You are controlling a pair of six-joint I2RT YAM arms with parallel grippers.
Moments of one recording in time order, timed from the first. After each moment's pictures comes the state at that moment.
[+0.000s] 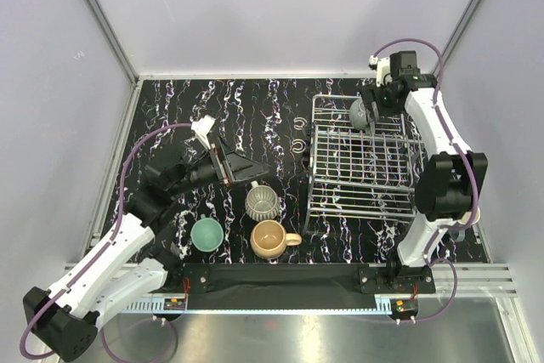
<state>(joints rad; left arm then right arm) -0.55 0.80 0.71 0.05 0.63 -1.17 0.04 1.82 1.69 -0.83 -0.03 -0.24</state>
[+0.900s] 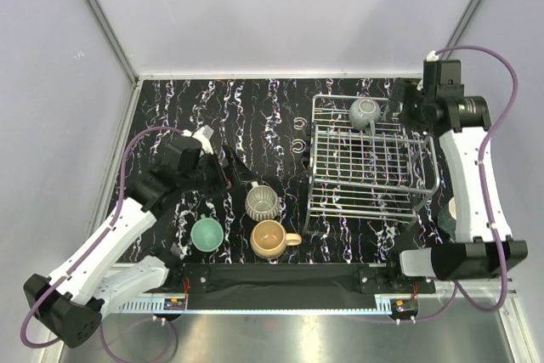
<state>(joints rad) -0.55 0.91 0.89 -0.64 0.26 -0.89 0.04 1.37 1.66 -1.10 0.08 0.33</state>
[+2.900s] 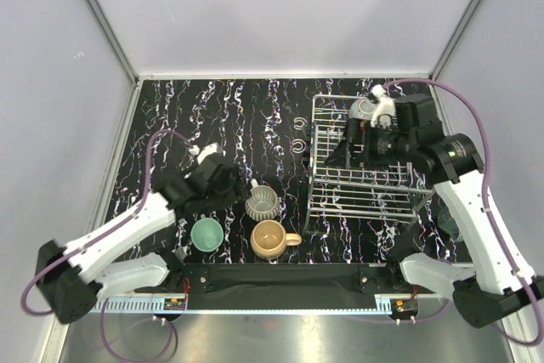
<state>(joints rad) -0.77 1.08 0.83 -0.74 -0.18 -1.00 0.33 1.08 1.42 -1.07 -0.46 0.40</state>
